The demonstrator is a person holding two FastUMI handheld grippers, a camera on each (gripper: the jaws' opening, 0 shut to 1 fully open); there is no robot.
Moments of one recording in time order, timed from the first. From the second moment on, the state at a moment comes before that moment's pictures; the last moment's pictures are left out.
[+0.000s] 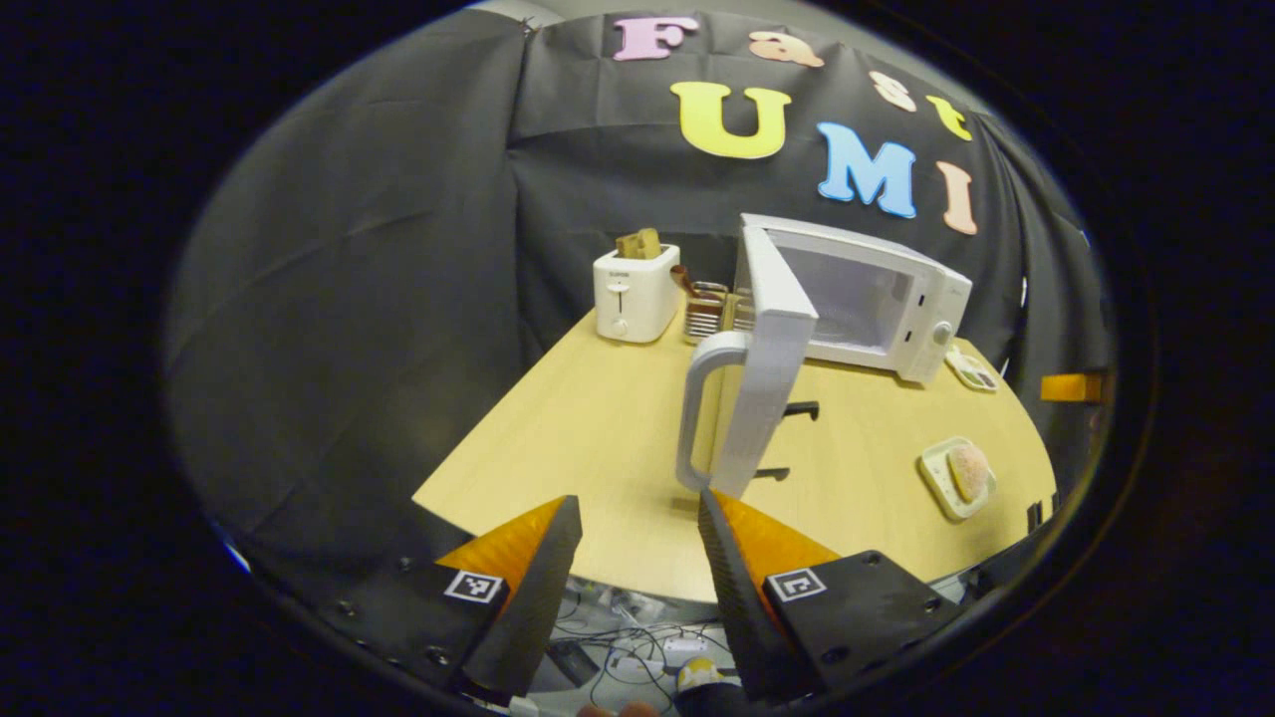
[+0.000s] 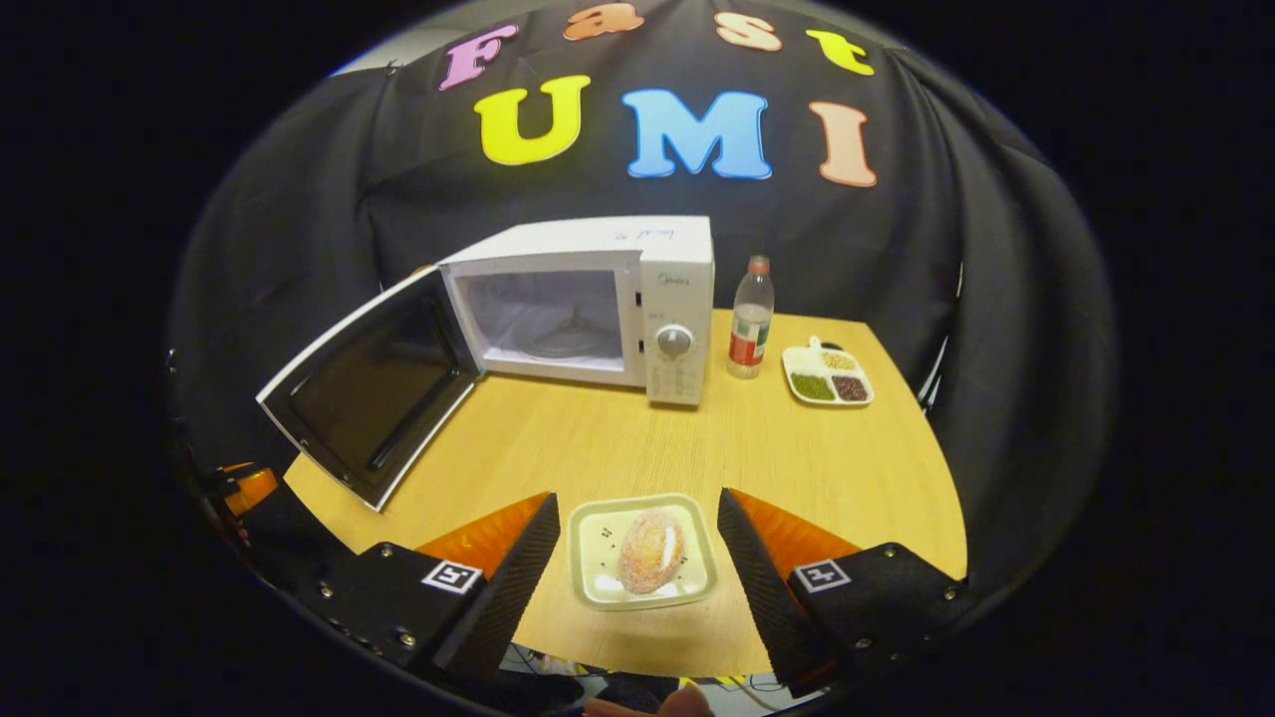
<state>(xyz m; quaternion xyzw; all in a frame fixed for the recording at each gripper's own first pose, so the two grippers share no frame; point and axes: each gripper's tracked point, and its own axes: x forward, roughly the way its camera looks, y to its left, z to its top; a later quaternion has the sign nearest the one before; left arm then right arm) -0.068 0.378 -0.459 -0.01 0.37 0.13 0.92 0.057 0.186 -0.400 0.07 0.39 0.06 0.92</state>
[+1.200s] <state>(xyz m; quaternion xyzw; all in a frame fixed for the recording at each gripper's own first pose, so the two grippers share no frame) -0.187 0.290 -0.367 -0.08 0.33 0.23 0.91 0.060 0.217 -0.547 0.09 0.52 0.06 0.84</state>
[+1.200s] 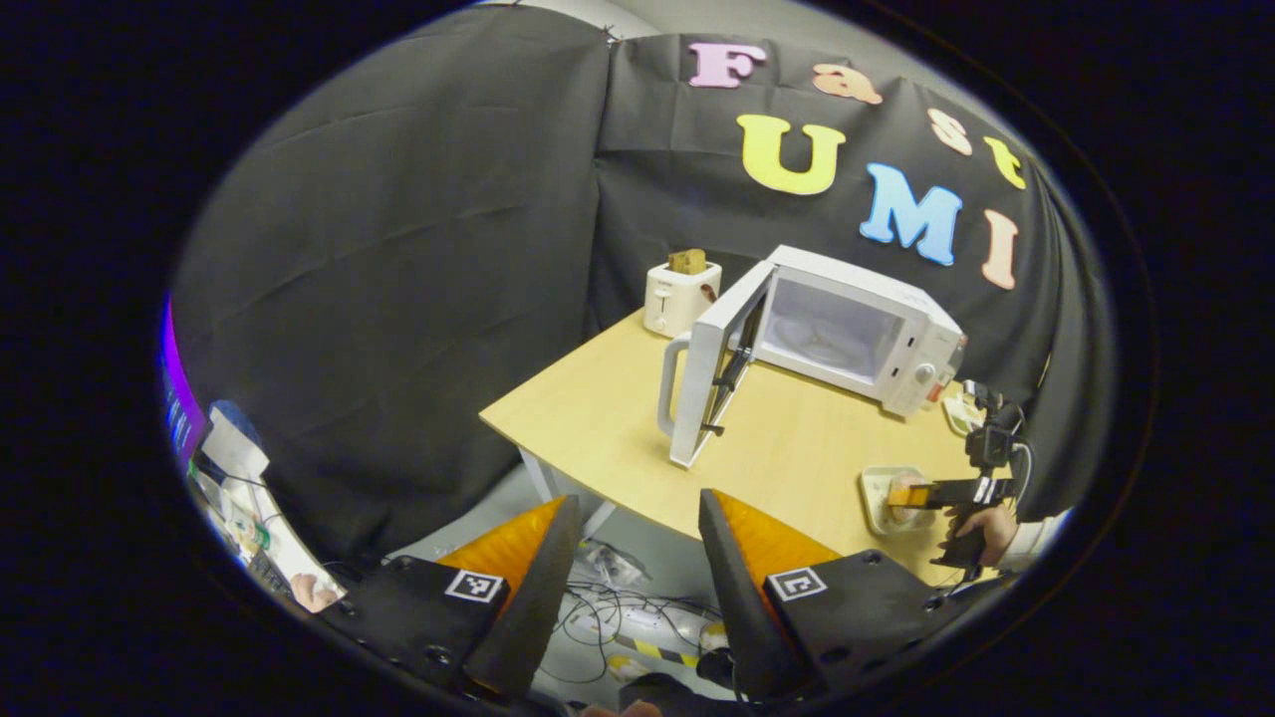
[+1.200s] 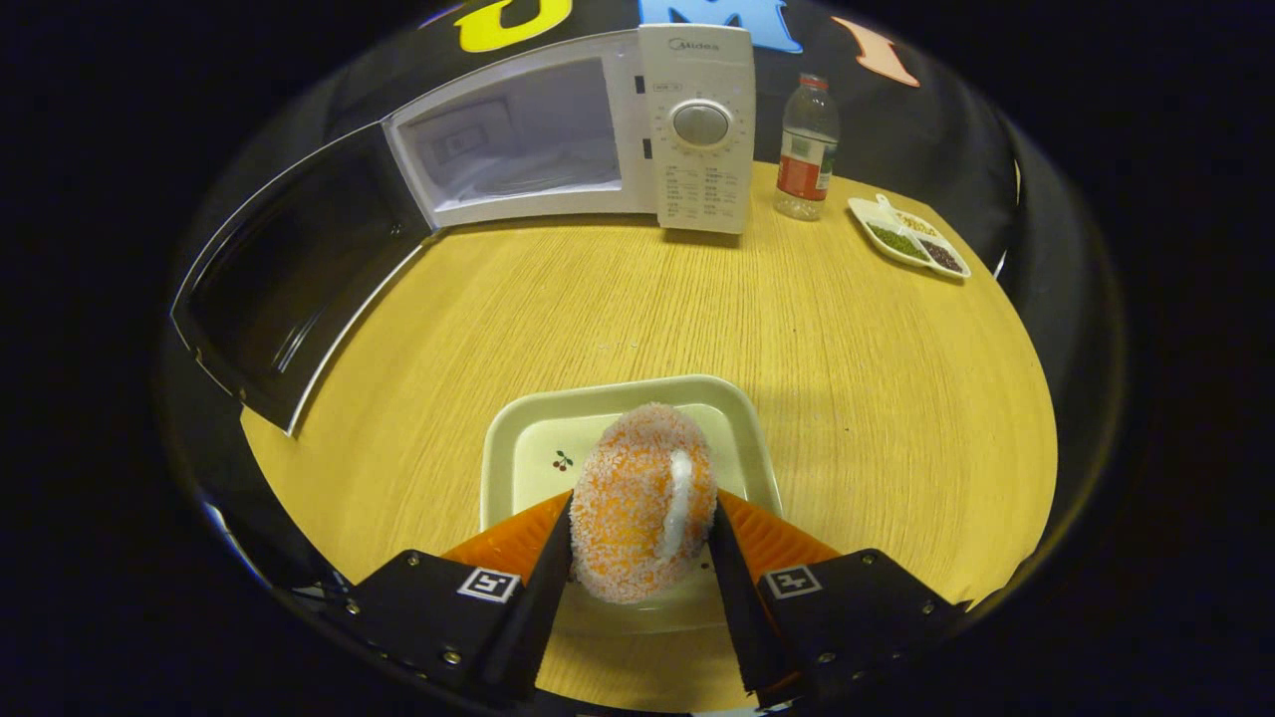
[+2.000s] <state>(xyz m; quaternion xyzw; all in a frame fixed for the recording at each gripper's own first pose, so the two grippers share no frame) -0.175 0.344 -0.297 -0.10 0.20 0.15 0.96 0.093 0.308 -0.377 0.16 0.42 0.08 0.89</state>
